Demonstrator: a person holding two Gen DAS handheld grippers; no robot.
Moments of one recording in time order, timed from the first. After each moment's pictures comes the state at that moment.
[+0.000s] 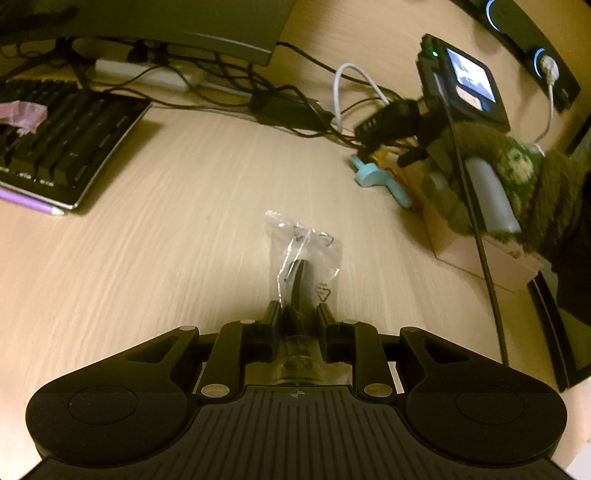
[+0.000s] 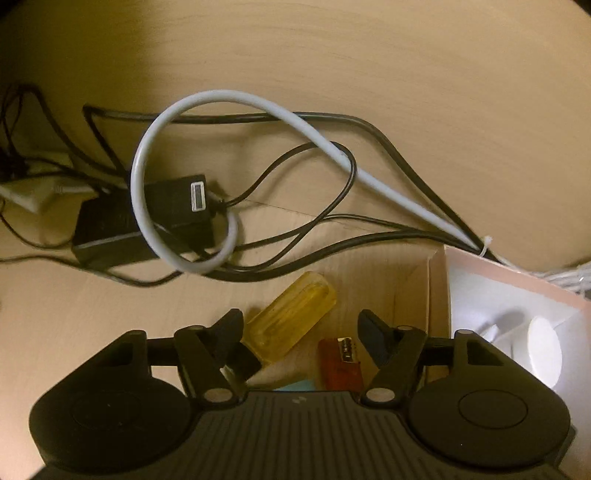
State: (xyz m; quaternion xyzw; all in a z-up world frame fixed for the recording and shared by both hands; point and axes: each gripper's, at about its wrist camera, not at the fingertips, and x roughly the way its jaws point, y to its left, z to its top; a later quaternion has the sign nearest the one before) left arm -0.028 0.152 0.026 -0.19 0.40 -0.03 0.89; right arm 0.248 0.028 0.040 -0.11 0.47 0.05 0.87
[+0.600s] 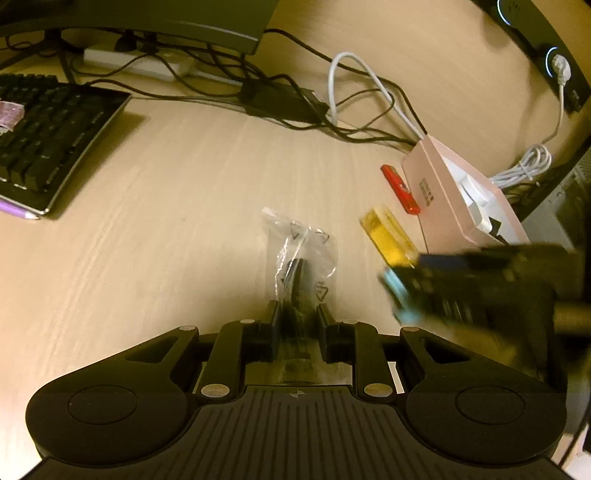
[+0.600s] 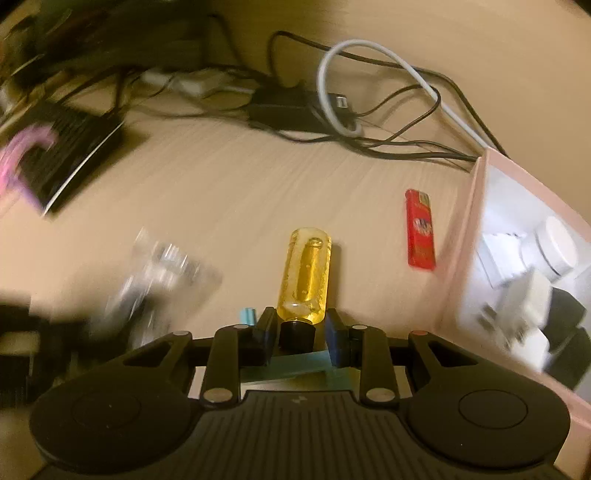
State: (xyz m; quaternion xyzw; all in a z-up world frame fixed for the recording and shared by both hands) left arm -0.005 0.139 0.027 -0.20 0.43 -0.04 0.88; right arm 0.076 0.000 0.048 -0.16 0.46 0.23 0.84
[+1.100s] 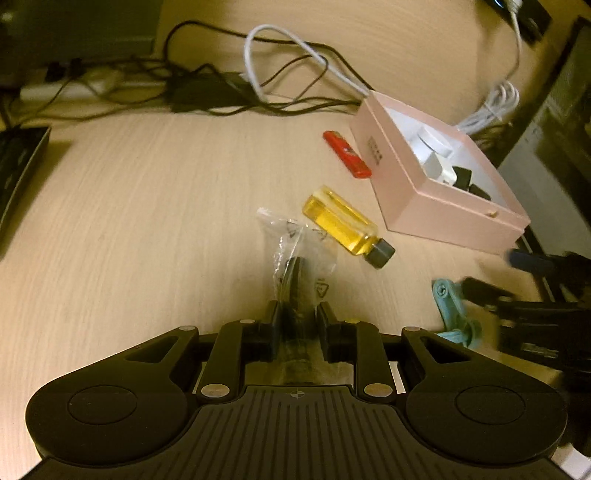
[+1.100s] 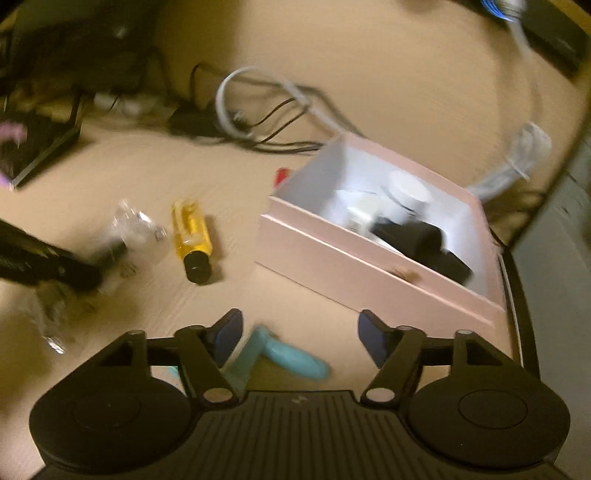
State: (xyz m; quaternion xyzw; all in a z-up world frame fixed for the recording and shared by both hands) left arm 0.007 0.080 0.029 -0.11 0.44 -0.08 0.89; right arm 0.007 -0.101 0.064 -0.15 0.38 0.11 0.91
